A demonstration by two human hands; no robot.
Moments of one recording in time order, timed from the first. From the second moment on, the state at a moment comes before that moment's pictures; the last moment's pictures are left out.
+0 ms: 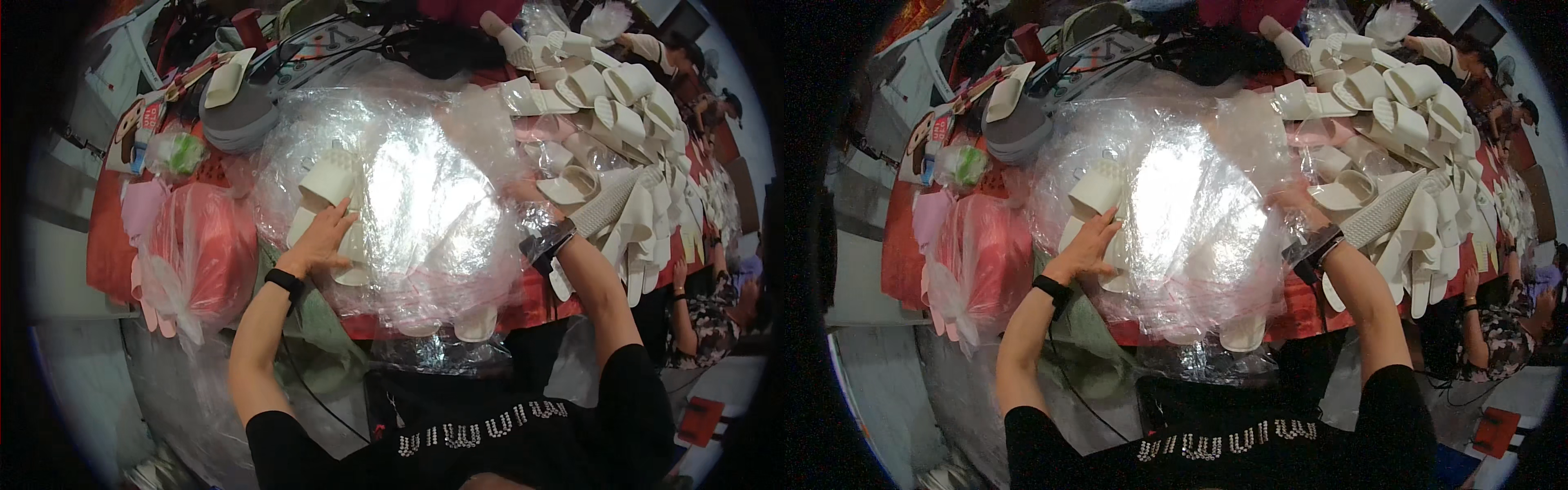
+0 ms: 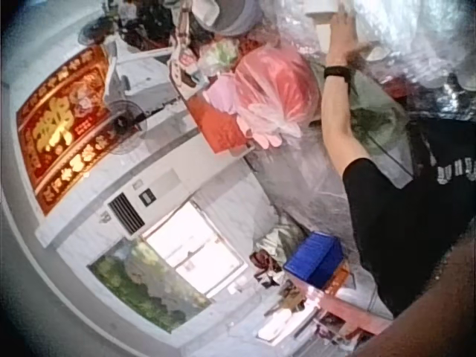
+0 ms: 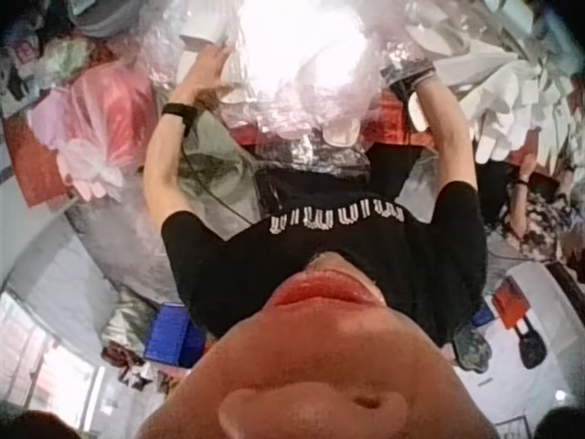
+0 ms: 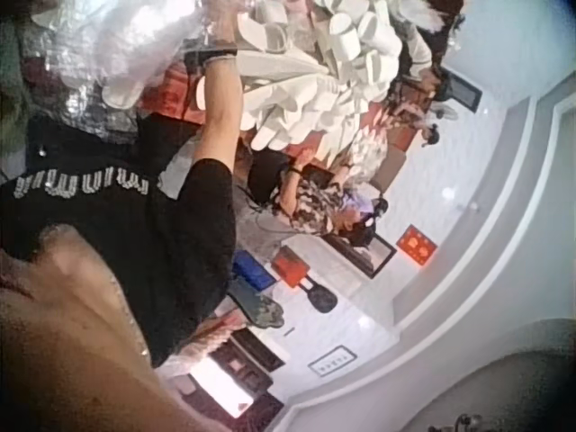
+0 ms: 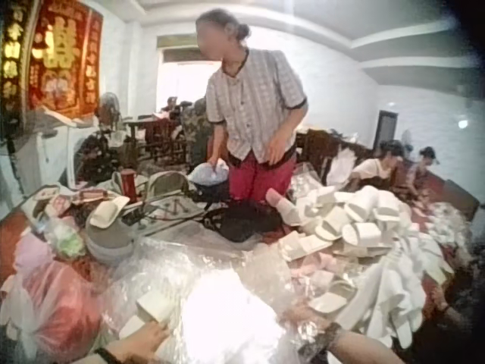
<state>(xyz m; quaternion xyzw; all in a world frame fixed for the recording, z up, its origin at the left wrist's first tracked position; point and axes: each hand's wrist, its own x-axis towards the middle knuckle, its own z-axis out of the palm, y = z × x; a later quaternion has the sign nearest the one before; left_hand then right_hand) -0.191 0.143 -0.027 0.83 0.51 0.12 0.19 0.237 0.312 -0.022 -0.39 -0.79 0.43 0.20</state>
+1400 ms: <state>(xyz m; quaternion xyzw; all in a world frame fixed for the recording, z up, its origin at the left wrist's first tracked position) -0.192 0.135 0.104 0.81 0.56 0.10 0.12 0.033 0.291 0.021 -0.54 -0.59 0.56 0.24</state>
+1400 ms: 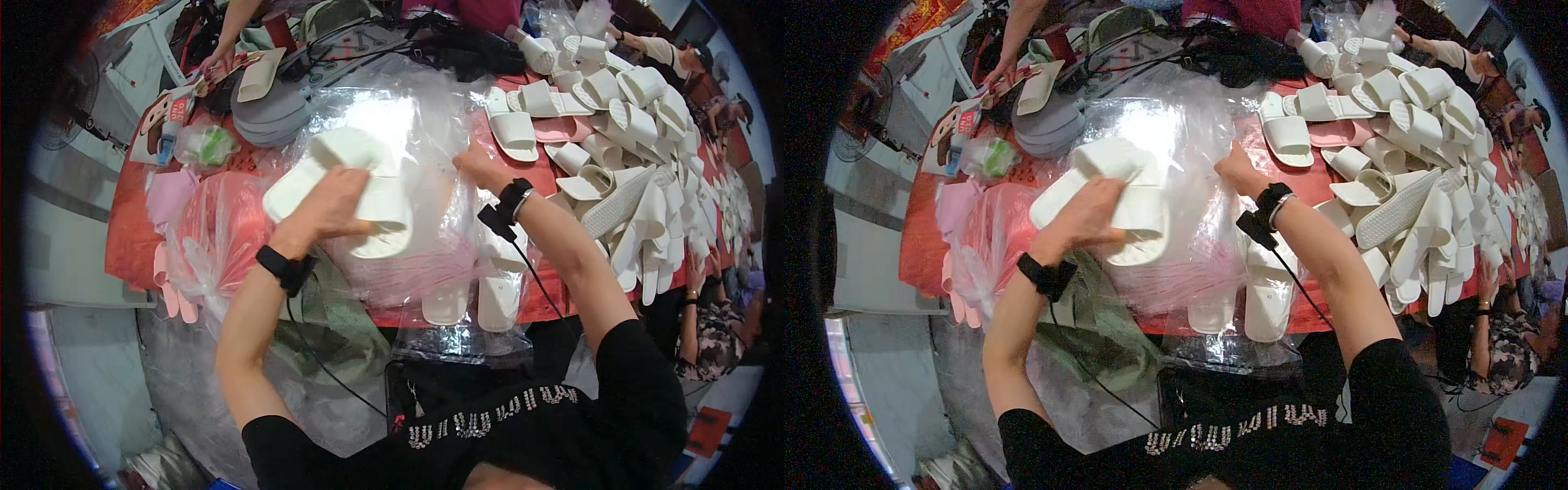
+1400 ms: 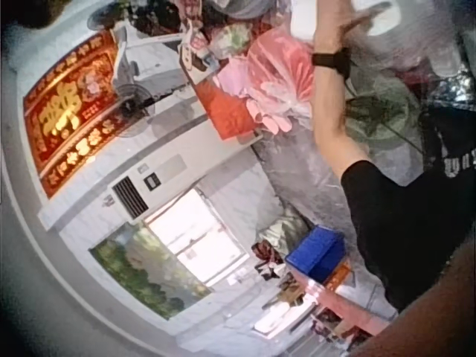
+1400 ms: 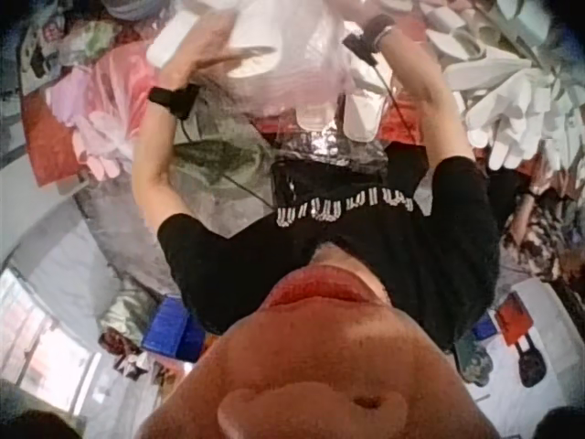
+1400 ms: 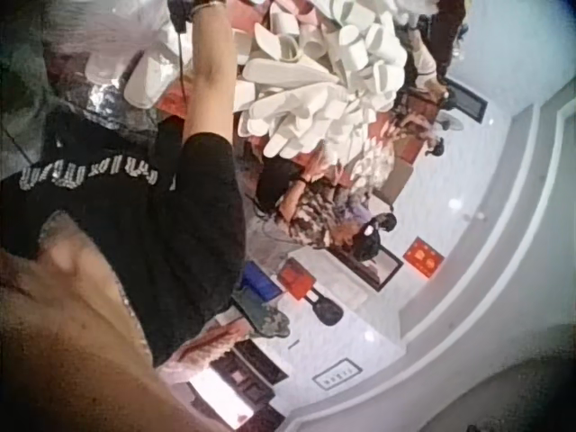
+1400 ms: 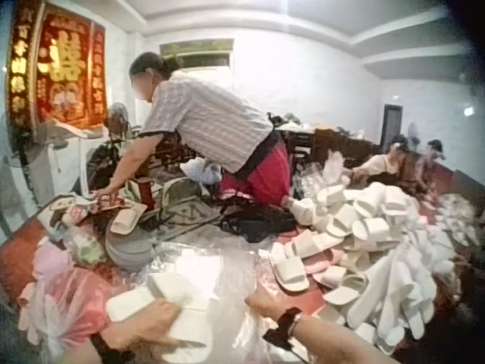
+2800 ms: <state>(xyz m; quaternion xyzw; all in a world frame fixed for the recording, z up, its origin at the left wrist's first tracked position) -0.018 -0.002 -0.033 0.71 0.68 0.17 0.10 0.244 0.100 -0.035 -0.48 -0.81 0.27 0.22</state>
